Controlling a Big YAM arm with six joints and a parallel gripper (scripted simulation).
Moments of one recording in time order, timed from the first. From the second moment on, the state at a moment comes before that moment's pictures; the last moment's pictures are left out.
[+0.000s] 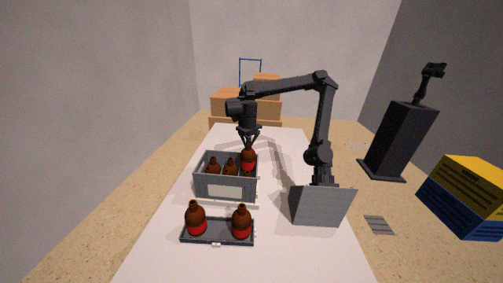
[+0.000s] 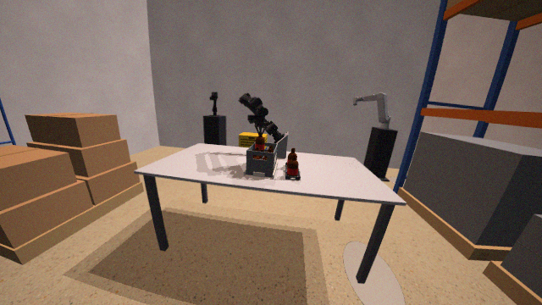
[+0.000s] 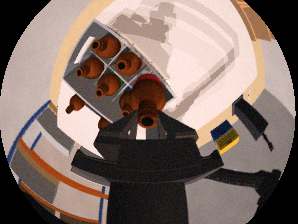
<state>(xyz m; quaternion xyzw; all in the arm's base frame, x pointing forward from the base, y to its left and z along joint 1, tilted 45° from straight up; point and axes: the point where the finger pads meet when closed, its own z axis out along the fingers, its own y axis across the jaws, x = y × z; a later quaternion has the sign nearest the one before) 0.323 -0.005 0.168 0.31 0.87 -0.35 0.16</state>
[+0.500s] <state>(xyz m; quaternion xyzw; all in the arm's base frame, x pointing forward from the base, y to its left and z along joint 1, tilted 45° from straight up) 0.323 -0.005 0.169 0.31 0.87 -0.35 0.16</state>
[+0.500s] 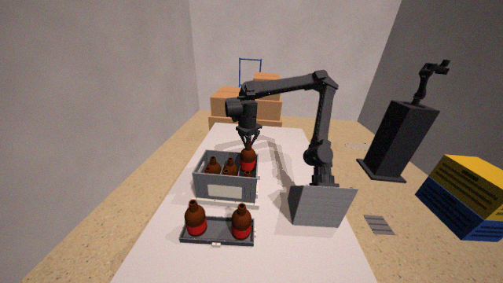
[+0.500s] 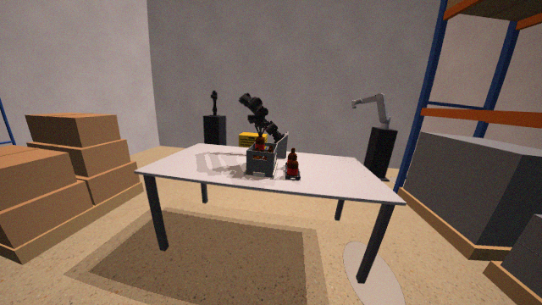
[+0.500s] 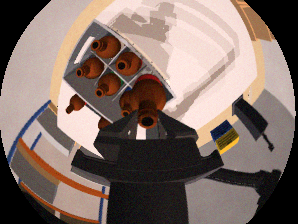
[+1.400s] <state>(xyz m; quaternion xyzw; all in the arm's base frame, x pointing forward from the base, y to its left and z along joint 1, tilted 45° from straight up) 0.322 -0.005 0.167 0.31 0.87 -0.35 0.16</state>
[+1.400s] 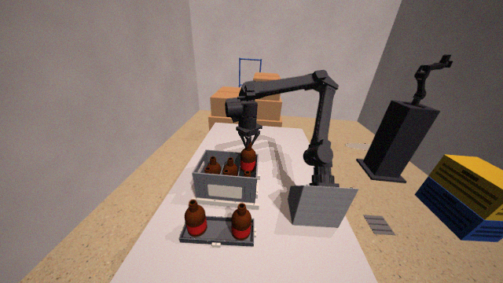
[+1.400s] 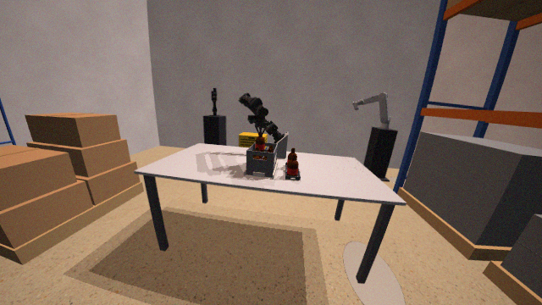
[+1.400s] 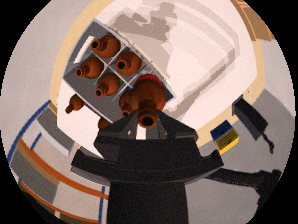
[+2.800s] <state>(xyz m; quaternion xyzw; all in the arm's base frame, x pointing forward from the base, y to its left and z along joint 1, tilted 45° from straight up) 0.321 -0.006 0.167 0.31 0.87 -0.35 0.16</state>
